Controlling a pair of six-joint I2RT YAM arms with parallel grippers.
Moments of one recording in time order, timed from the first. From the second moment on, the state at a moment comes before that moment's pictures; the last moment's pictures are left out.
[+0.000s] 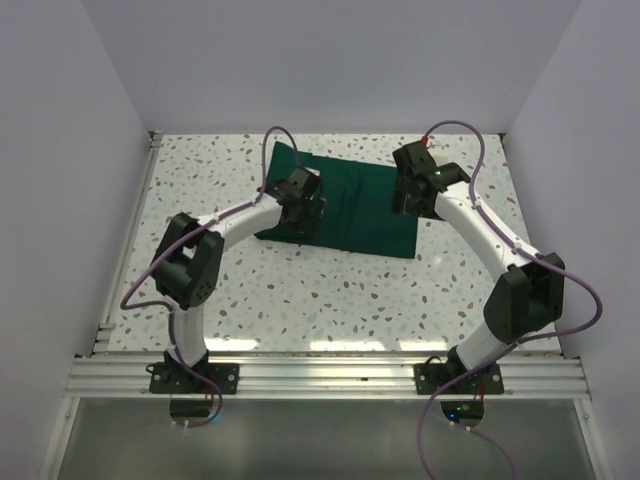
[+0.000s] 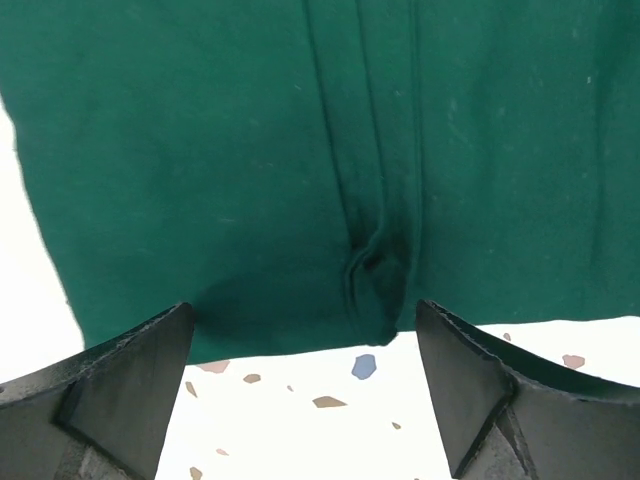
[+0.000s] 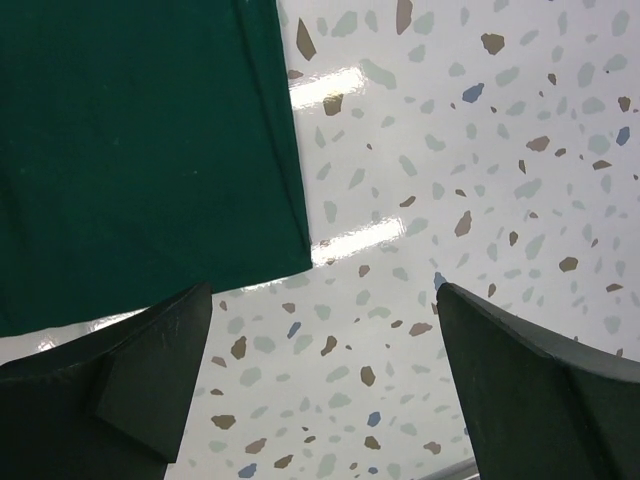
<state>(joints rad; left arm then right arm) -0.59 1.93 1.42 -0.54 -0.27 -0.27 0.39 1.61 1.47 -0.97 0.54 0.53</state>
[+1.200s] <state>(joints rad) -0.64 2.08 1.56 -0.56 -0.36 -0.18 0.39 1.60 1.45 -0.97 0.53 0.53</state>
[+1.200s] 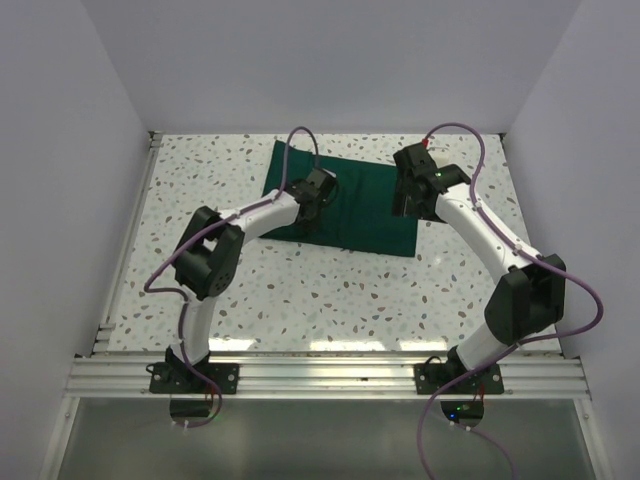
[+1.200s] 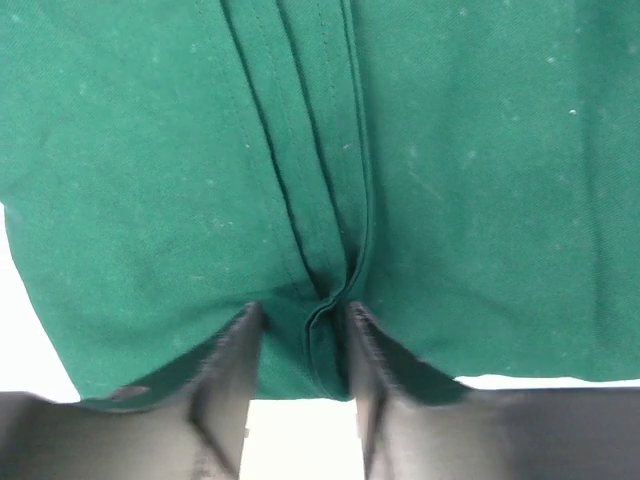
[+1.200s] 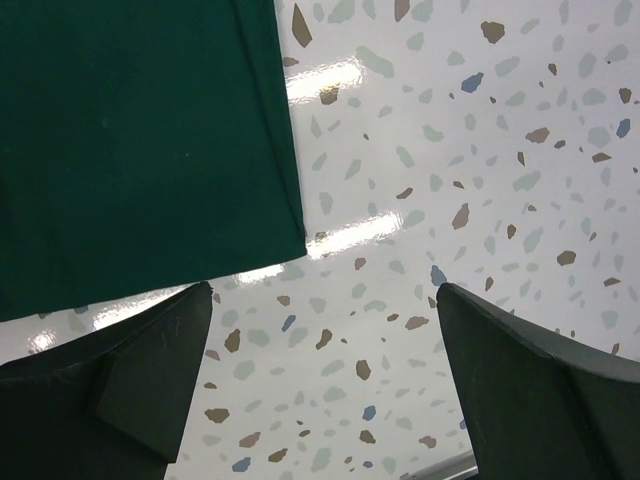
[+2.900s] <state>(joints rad) -0.09 1.39 1.09 -0.67 -0.17 -0.36 0.13 2.48 2.30 -0.80 0.06 0.46</state>
